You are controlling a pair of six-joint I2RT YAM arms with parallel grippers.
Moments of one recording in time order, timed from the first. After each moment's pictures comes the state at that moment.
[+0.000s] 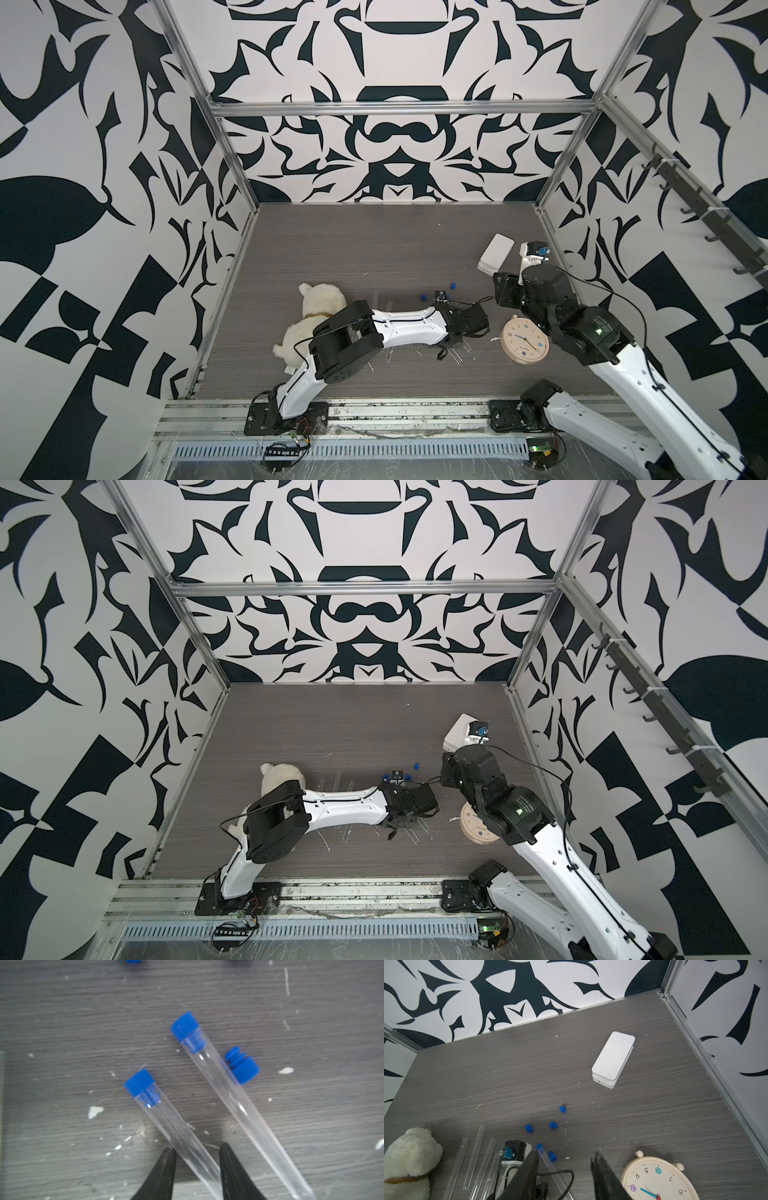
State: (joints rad) left arm -1.24 2.14 1.57 -0.77 -0.27 -1.13; right arm 0.56 0.80 0.99 -0.84 0.35 0.57
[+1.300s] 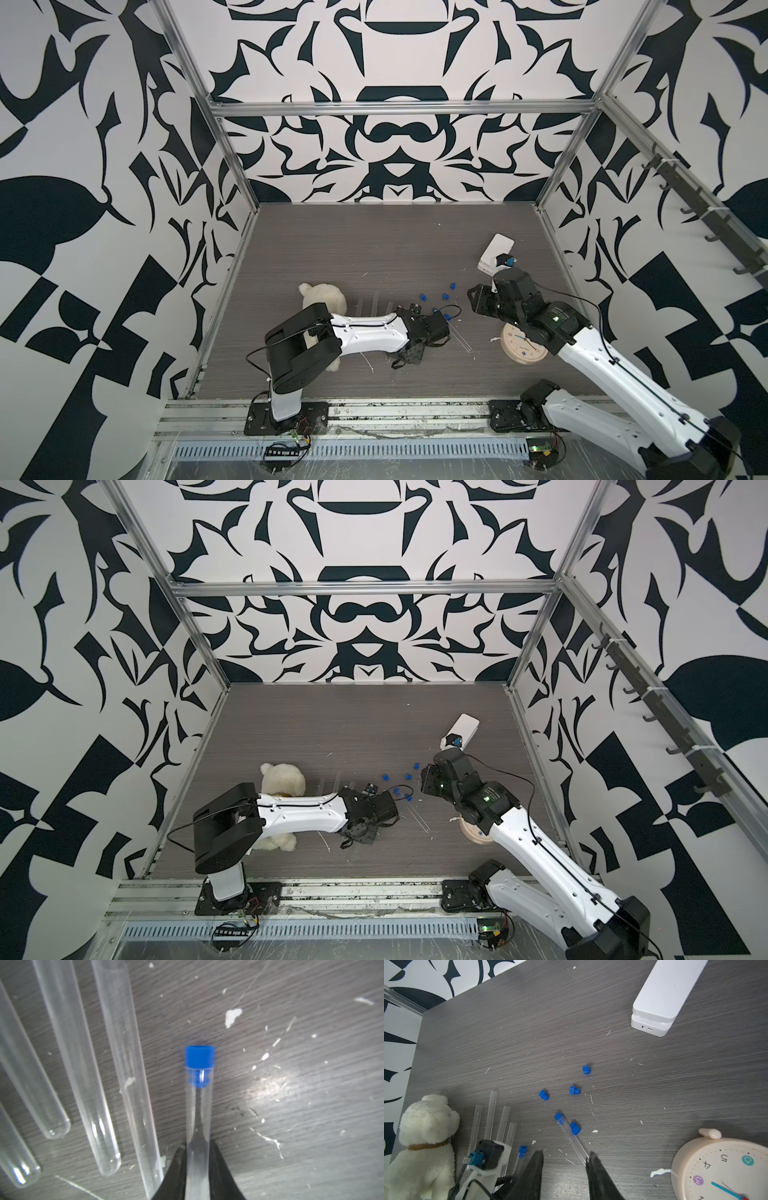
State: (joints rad) left arm -1.21 1.83 1.13 -0.76 -0.18 -0.81; right arm 0.56 0.91 0.81 -0.68 0.12 0.70
